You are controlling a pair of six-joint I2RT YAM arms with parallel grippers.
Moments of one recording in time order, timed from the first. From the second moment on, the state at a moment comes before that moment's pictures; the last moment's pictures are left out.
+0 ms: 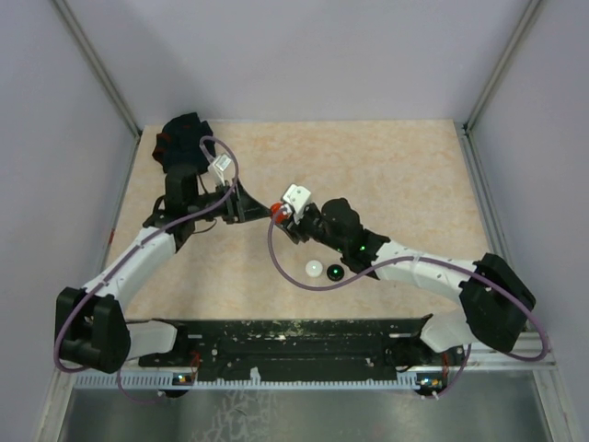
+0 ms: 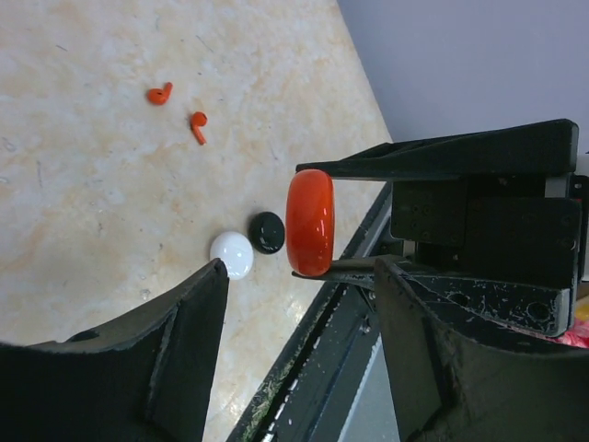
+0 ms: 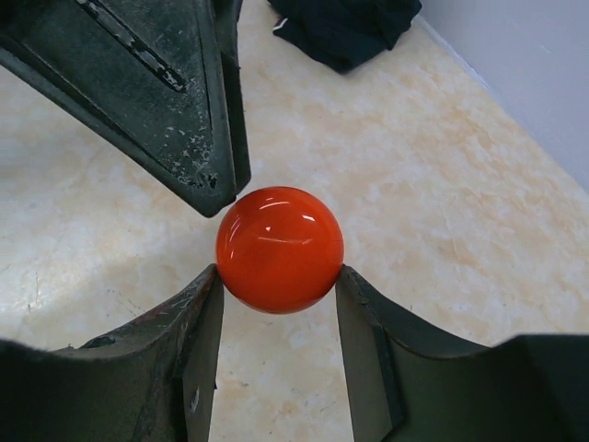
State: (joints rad) left arm -0.27 1.26 0.84 0.00 0.81 -0.57; right arm 0.88 1.37 0.80 0.38 -0.05 -0.24
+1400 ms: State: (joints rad) left arm -0.33 1.28 0.96 -0.13 0.85 -0.30; right arm 0.91 1.34 0.84 0.19 -0.13 -0.30
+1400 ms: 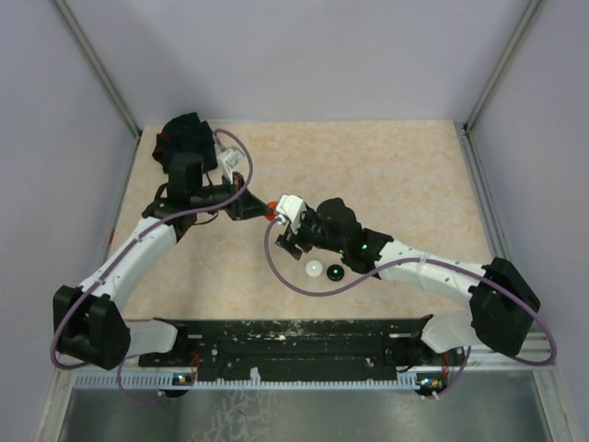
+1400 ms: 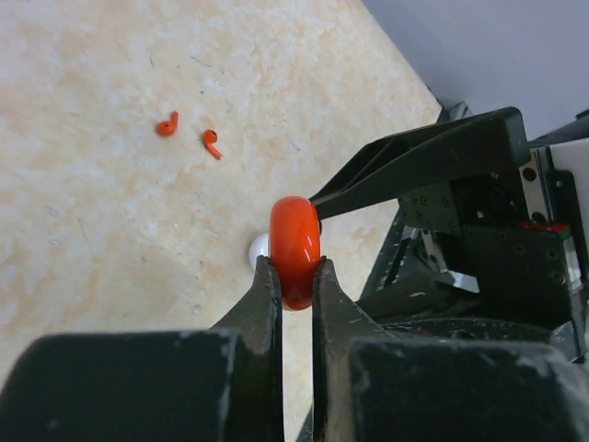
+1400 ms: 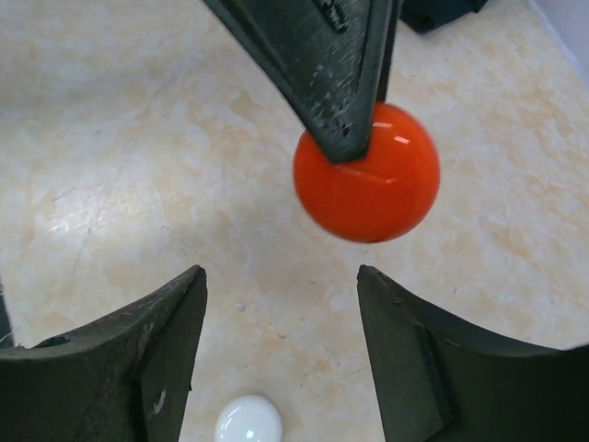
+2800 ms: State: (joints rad) left arm -0.54 1.28 1.19 -0.69 0.91 0.48; right arm 0.73 1.26 0.97 -0.11 -0.79 -0.21
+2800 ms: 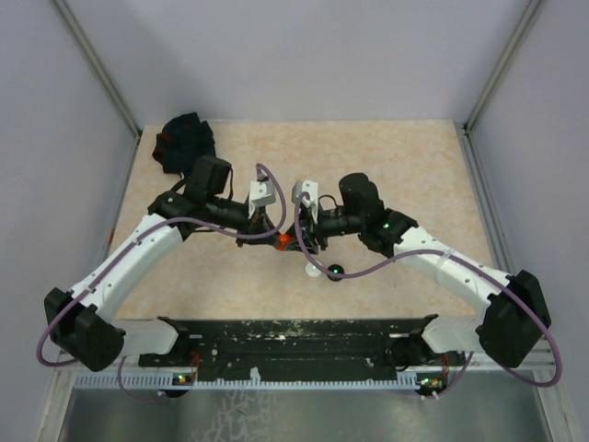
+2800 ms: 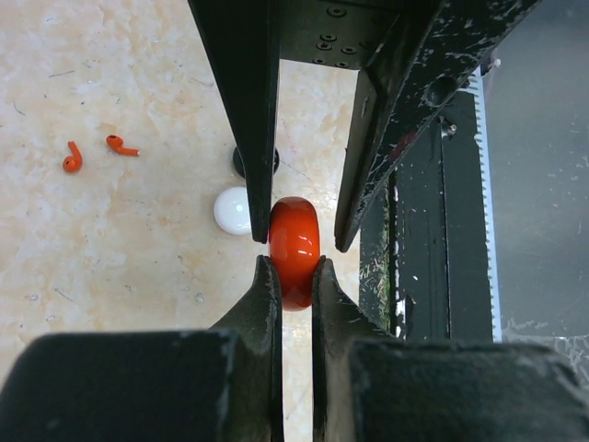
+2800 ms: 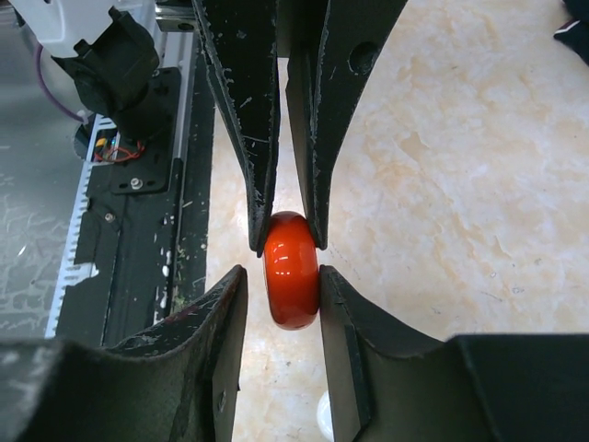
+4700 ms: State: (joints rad) left arm -0.48 1.00 0.56 0.84 0.94 -0.52; right arm 0.64 1.15 0.71 0.77 -0.84 0.37
